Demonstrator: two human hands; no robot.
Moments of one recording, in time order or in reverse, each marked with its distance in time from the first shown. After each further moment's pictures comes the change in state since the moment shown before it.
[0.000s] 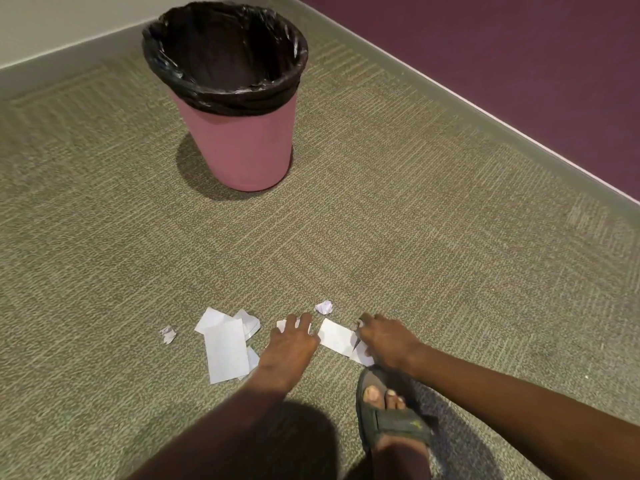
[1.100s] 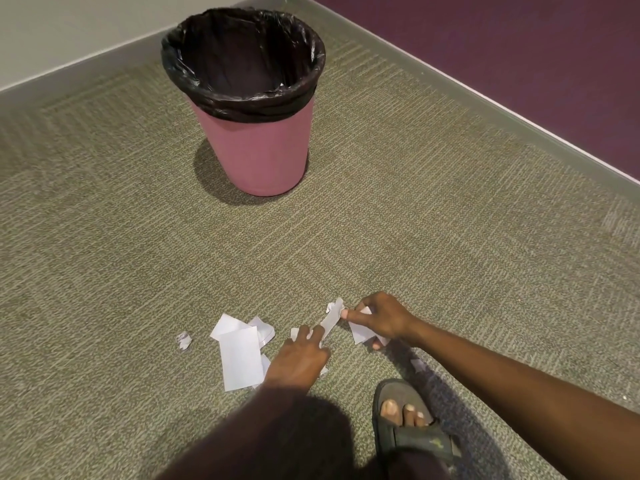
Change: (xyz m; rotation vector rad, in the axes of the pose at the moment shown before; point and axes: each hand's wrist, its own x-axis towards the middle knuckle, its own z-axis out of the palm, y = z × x) left_hand -0.005 -0.009 -0.009 -0.013 -0.008 0.072; right_hand 0.042 0.005 -0.043 1.051 0.092 0.202
